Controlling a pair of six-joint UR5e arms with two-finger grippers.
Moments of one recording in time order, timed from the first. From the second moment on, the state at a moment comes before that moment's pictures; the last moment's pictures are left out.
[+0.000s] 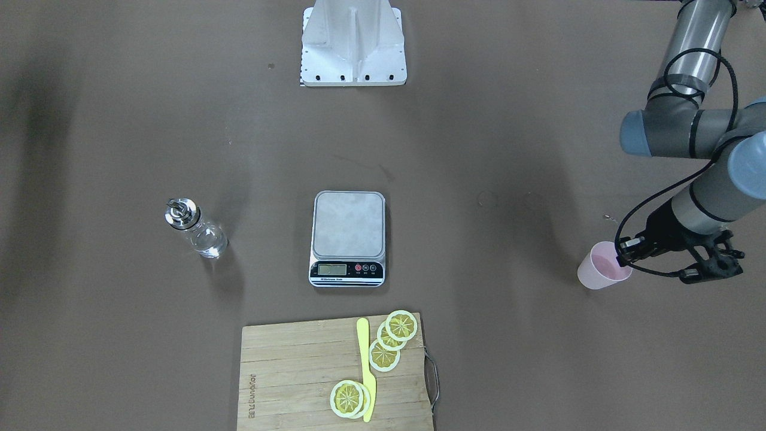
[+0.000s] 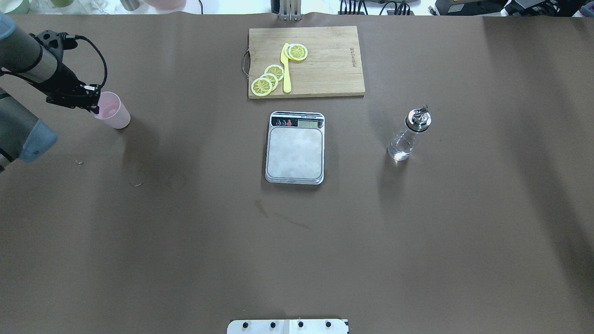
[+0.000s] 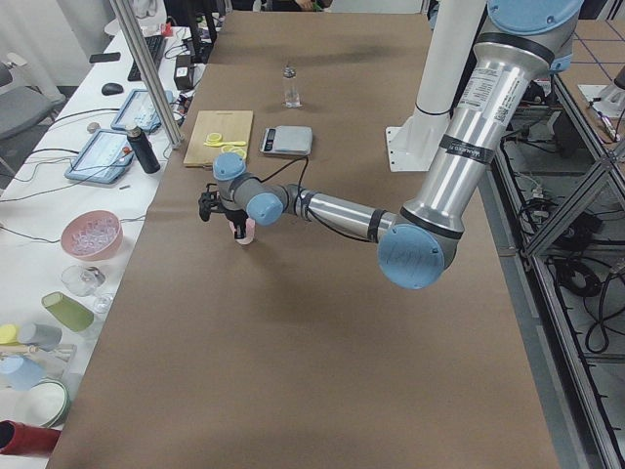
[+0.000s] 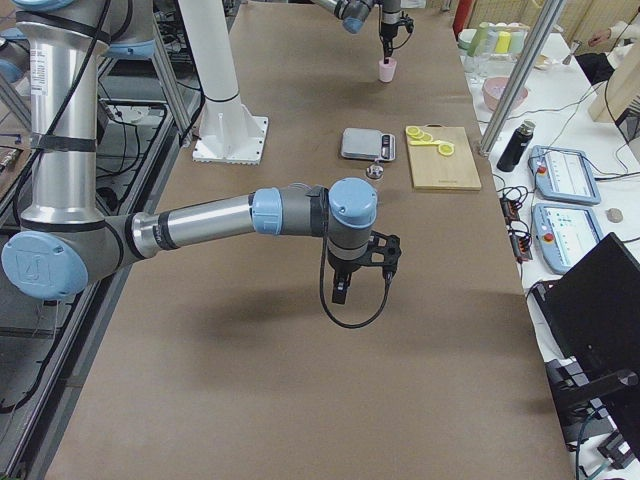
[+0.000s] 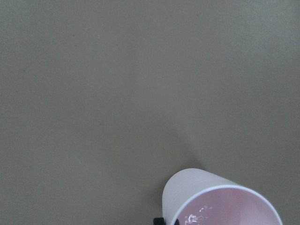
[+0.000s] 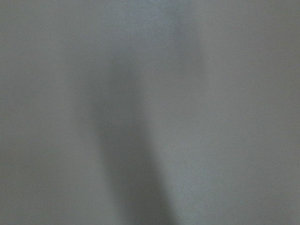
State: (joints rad) left arm -1.11 -1.95 -1.42 -1.95 -2.27 -0.88; right arm 1.56 -1.64 1.91 -1.81 2.42 0.17
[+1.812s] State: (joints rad) left arm -0.63 -2.51 -1.42 -1.57 -2.03 -1.75; right arm 1.52 -1.61 1.91 -1.79 2.43 0.20
